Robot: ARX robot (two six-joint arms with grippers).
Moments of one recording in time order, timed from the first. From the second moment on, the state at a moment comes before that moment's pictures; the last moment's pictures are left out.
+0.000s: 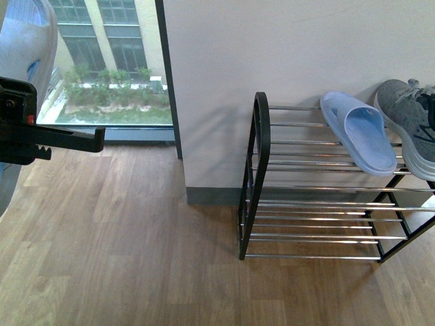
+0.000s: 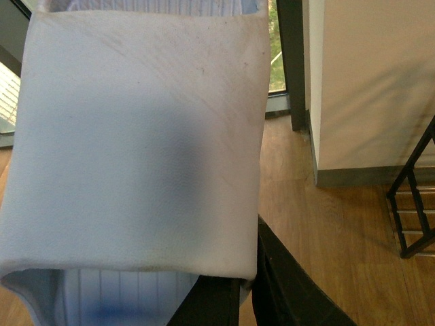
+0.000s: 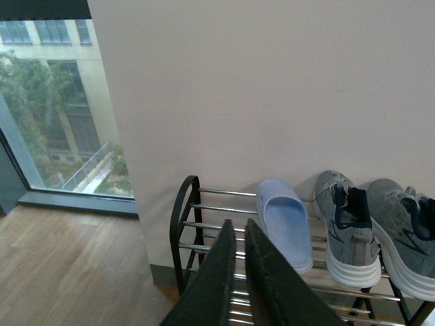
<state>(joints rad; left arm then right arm) -0.46 1.53 0.48 0.54 -0.56 -0.01 0.00 0.01 0.02 0.00 0.00 0.00</state>
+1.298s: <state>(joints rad) -0.46 1.58 0.49 0.68 -0.55 -0.09 0.00 0.00 0.02 0.00 0.00 0.00</state>
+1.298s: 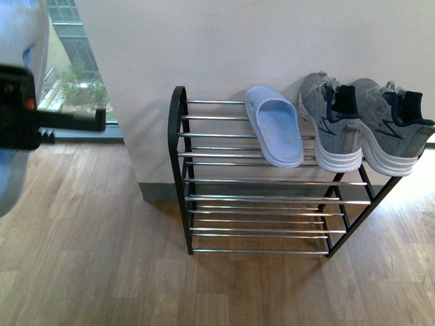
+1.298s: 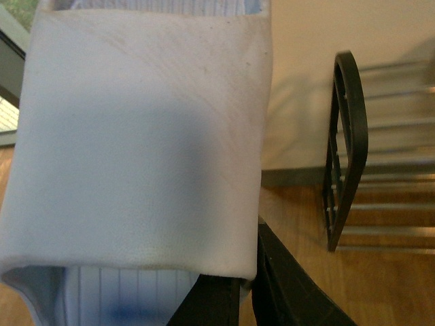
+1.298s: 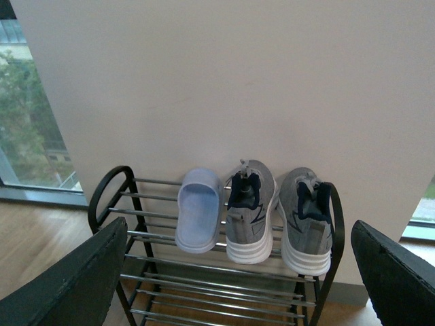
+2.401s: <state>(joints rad) -0.51 2.85 2.37 -0.27 -0.10 -0.39 0.00 0.00 0.02 0.00 0.00 0.00</state>
